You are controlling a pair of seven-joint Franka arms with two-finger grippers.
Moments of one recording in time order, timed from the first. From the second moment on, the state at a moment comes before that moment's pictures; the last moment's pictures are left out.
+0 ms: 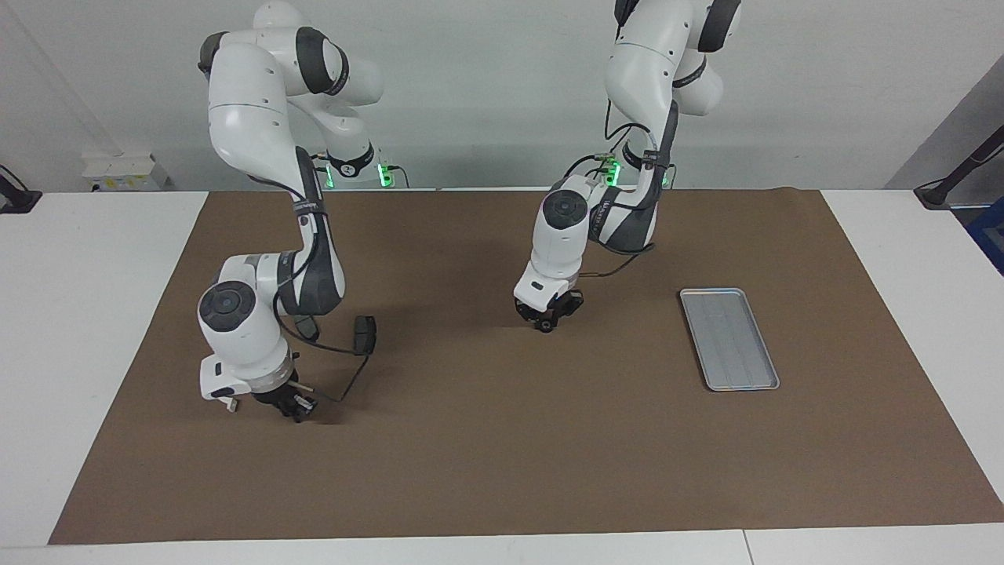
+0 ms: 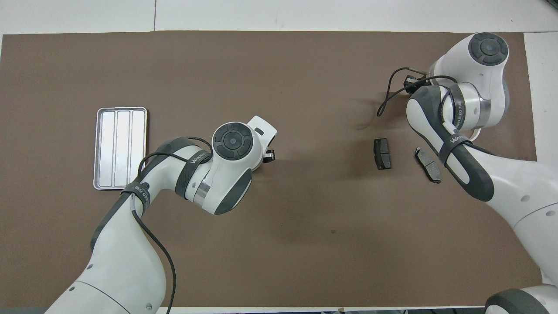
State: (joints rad) left arm -0.61 0.40 -0.02 -1.89 0.01 2.31 -0.69; right arm -0.03 0.65 0.05 -1.51 -0.14 2.22 0.55
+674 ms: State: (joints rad) left arm -0.09 0.17 0.02 -1.91 0.01 2.05 0.02; right arm -0.02 0.50 0.06 -1.41 -0.14 1.83 0.36
